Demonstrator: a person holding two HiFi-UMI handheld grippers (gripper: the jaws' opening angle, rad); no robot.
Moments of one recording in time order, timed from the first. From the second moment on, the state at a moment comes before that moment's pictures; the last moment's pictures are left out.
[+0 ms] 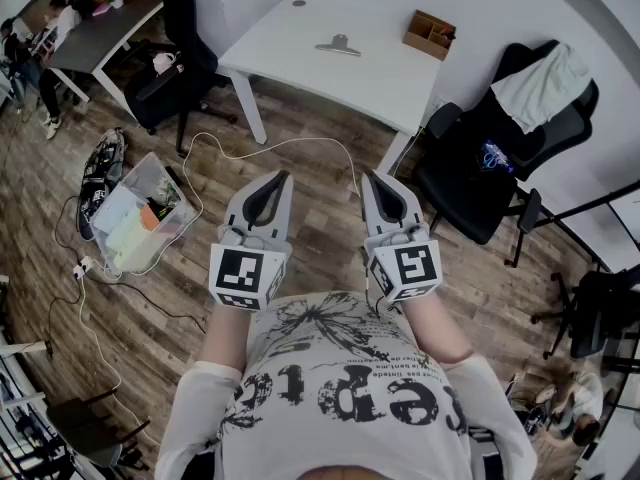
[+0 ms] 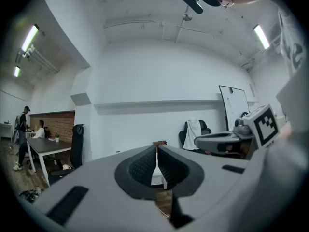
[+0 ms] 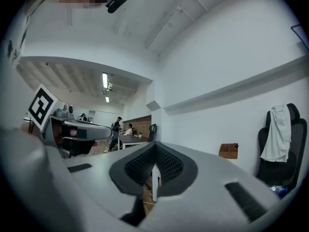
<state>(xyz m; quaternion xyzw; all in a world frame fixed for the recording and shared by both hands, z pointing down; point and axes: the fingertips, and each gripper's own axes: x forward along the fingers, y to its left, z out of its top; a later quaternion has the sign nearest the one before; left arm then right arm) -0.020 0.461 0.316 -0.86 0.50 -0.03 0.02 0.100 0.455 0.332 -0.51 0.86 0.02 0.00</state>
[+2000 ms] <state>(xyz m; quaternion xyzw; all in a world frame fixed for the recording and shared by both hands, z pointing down) -0.087 0.136 0.353 -0.83 0.55 -0.05 -0.03 0.057 0.104 0.381 -0.52 0.85 -0.03 -0.04</state>
